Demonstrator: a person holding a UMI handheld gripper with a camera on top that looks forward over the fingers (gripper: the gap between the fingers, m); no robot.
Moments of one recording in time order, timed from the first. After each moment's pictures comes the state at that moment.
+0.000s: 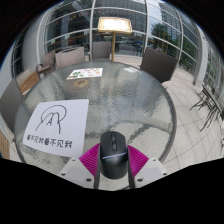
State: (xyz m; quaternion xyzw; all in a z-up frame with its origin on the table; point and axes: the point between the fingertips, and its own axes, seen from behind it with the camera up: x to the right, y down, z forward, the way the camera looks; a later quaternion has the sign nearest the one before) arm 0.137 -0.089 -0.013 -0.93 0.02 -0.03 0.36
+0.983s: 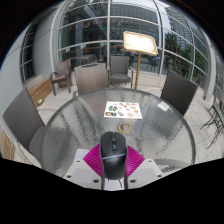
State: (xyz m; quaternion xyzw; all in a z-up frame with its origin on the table) arm -0.062 0.047 0.150 -0.91 -0.03 0.01 0.41
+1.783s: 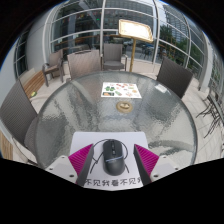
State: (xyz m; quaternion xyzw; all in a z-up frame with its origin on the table) arm -0.062 0.007 0.053 -0.93 0.00 -0.02 0.36
